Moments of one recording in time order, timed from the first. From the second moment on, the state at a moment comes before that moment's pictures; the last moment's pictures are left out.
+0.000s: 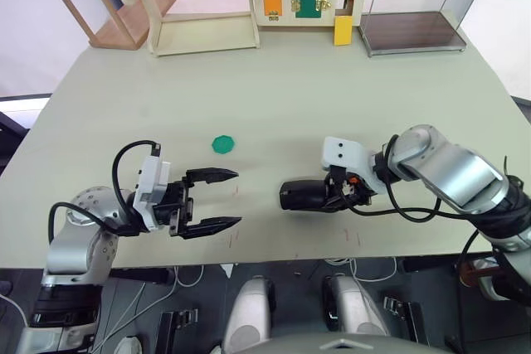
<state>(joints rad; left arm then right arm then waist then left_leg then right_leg) -0.09 0.76 0.17 -0.11 -0.63 0.17 -1.44 -0.84 -0.72 0.59 -0.38 0.28 1.16 1.06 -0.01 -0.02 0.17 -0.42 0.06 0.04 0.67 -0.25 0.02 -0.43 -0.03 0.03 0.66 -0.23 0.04</state>
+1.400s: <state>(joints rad) -0.10 0.76 0.15 -0.11 -0.63 0.17 -1.44 -0.83 -0.79 0.60 -0.39 0.32 1.18 1.04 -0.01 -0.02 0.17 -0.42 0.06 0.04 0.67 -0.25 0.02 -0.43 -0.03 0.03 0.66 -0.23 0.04</state>
